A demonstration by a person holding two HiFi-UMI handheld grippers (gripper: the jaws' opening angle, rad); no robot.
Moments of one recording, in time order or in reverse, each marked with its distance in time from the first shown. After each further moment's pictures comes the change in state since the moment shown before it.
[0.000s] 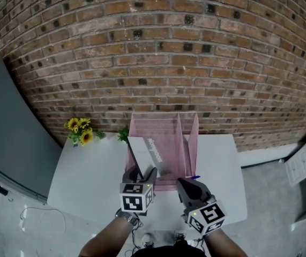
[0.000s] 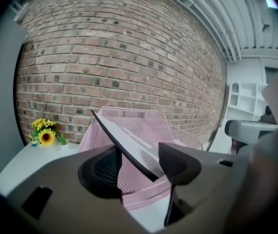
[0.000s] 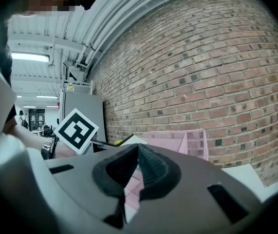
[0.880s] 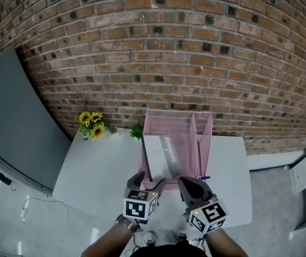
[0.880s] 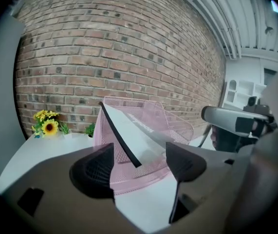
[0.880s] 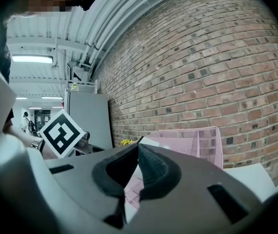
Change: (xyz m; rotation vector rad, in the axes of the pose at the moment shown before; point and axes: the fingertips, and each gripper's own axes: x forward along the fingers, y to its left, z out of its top) left arm -0.034 0.008 -0.033 -0.007 0.109 -0.039; right arm 0.027 0.027 -0.003 0.000 0.015 0.063
